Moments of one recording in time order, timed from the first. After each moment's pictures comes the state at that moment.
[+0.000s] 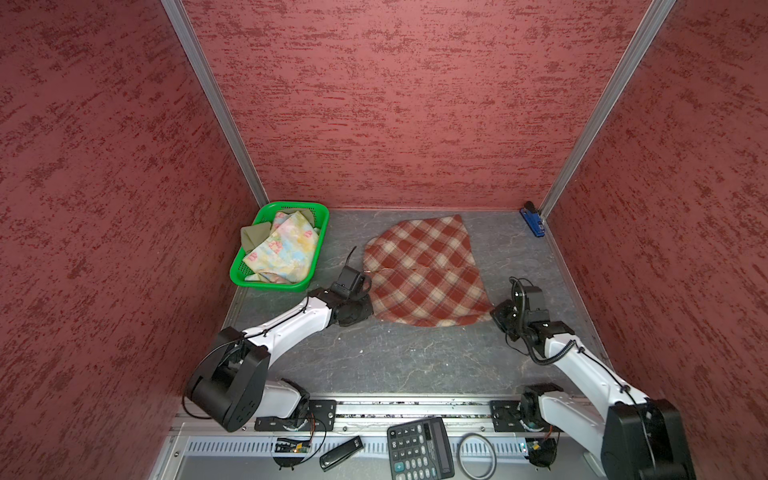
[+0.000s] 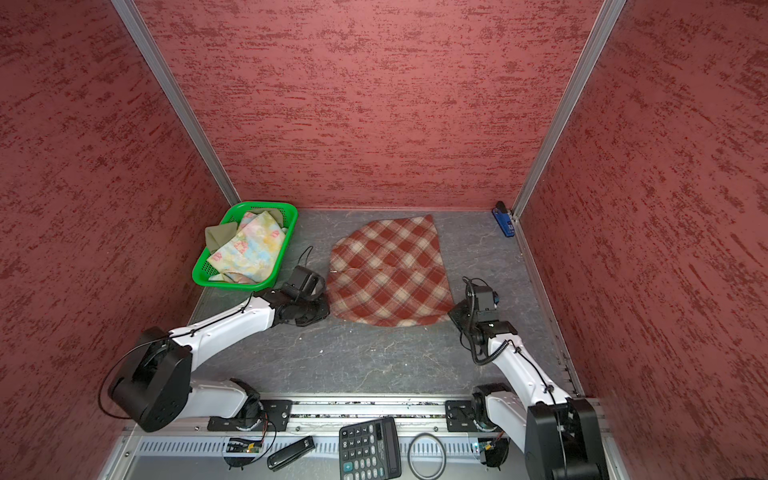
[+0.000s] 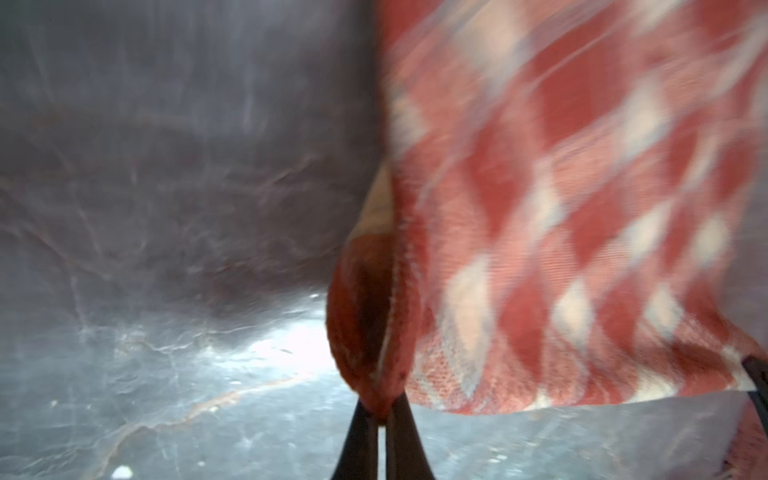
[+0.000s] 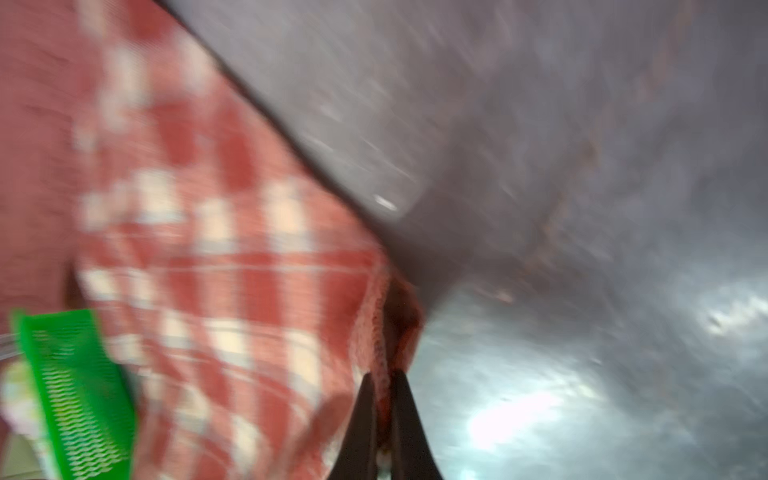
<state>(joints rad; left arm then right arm) -0.52 1.35 0.81 -0.51 0.09 -0.81 0.10 1.00 0.49 -0.33 -0.10 1.04</state>
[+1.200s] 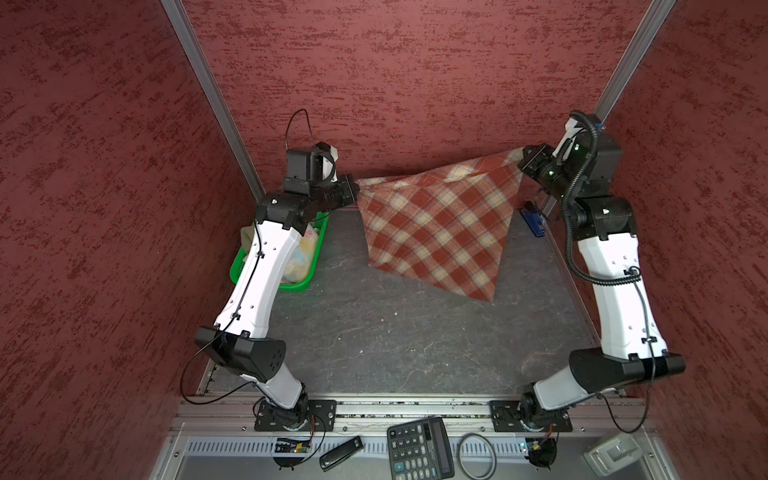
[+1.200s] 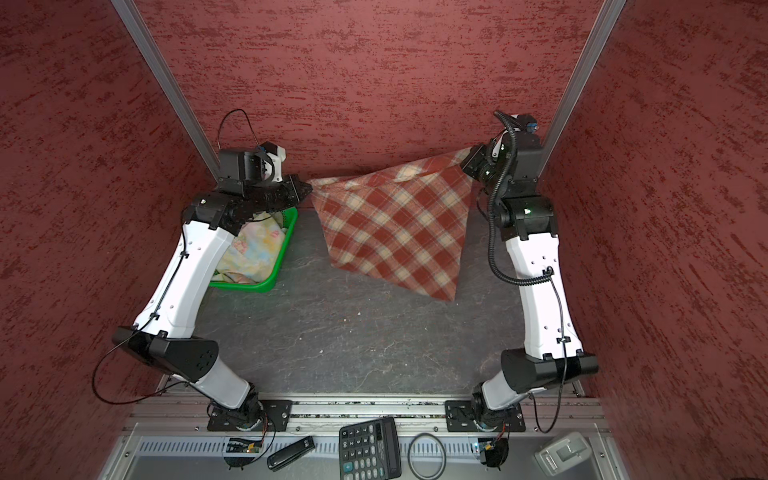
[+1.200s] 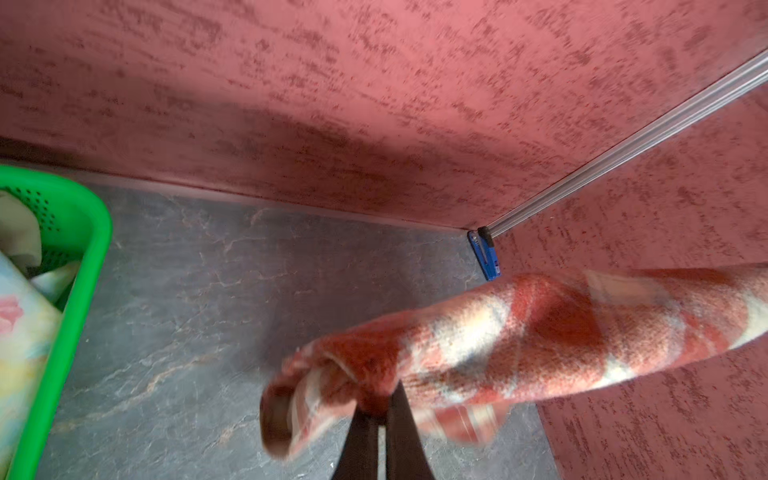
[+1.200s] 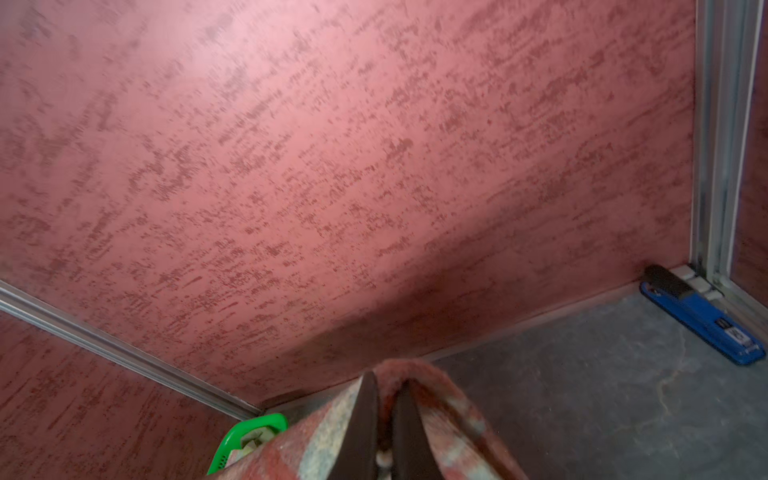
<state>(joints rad) -0.24 1.62 2.03 -0.86 0.27 -0.49 0.10 1.55 2.10 -0.64 0.00 0.59</state>
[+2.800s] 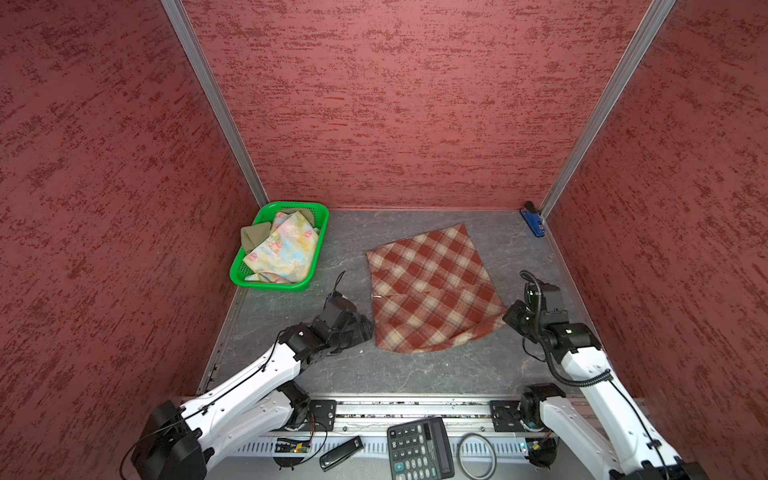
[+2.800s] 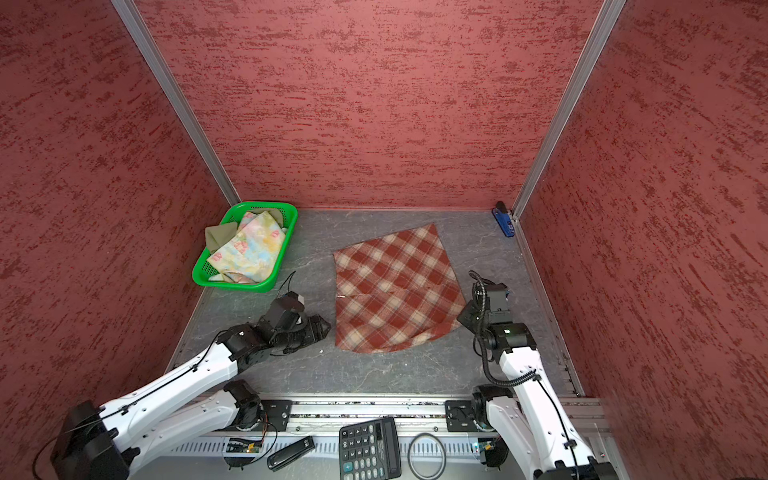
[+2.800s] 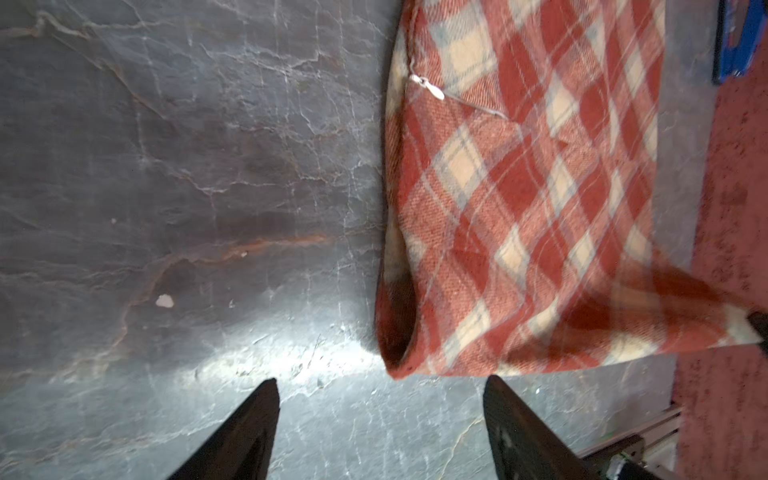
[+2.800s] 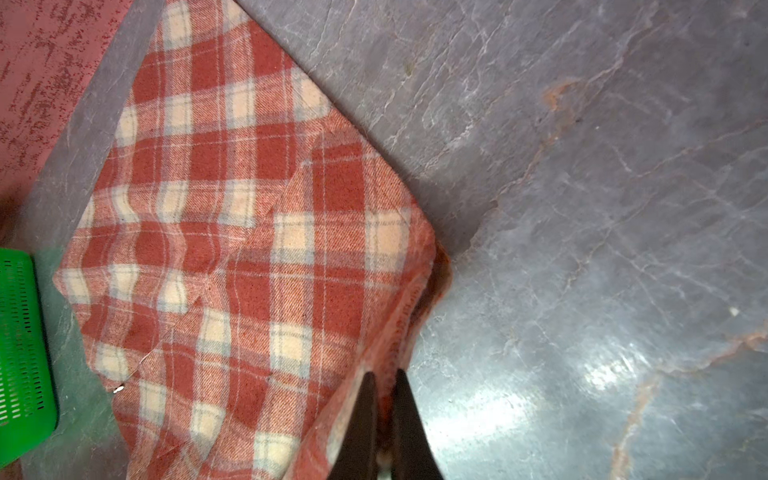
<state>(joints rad) -0.65 0.93 0.53 -0.53 0.05 -0.98 0.09 0.81 0.60 -0.71 -0.02 0.78</state>
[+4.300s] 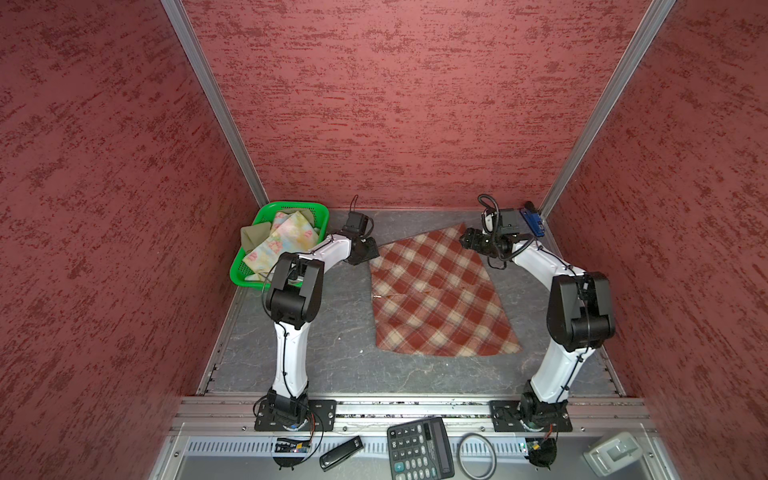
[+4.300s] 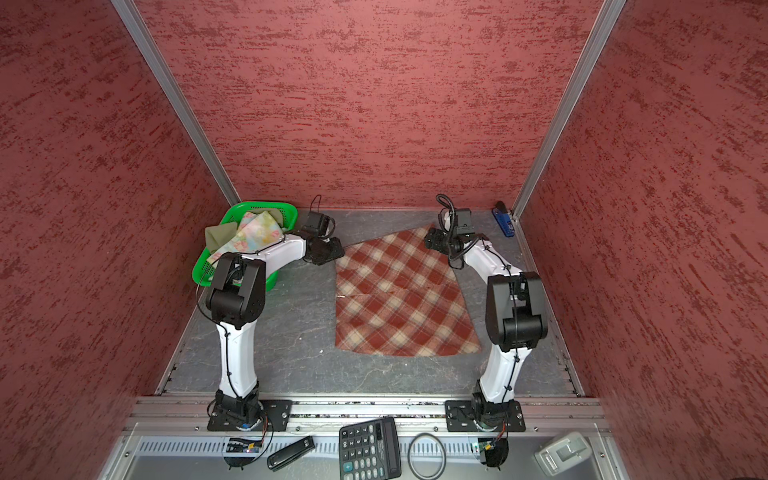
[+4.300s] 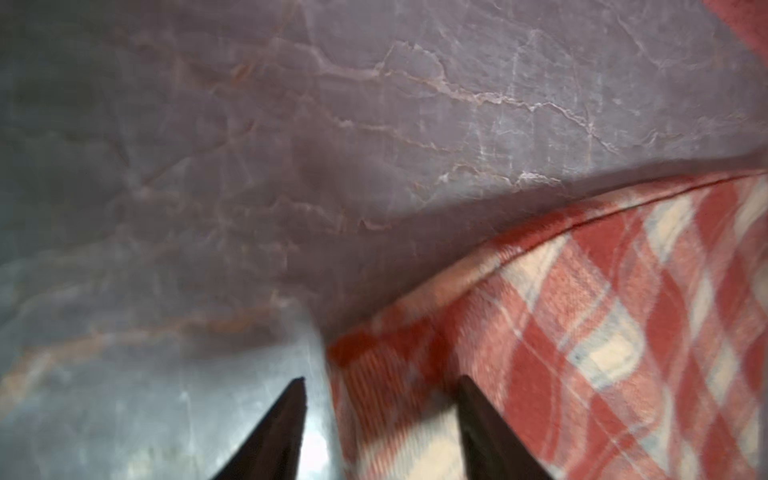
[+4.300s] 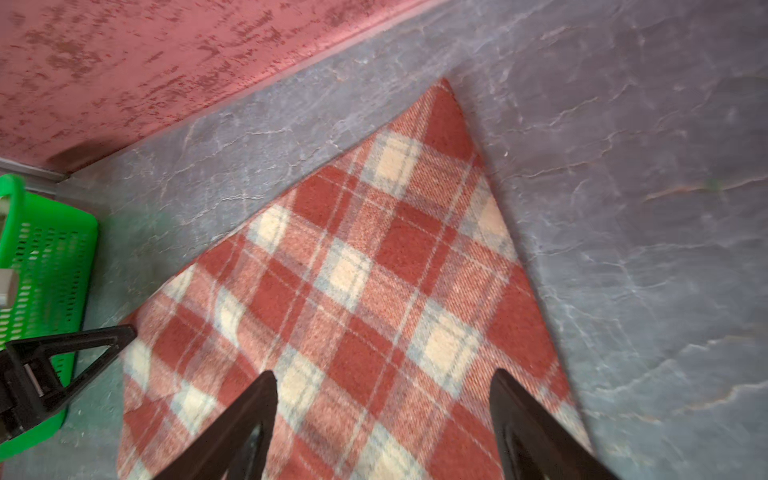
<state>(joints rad) -0.29 2.14 1.58 -0.47 0.11 -0.57 0.10 1.87 1.36 -0.31 -0.25 0.41</state>
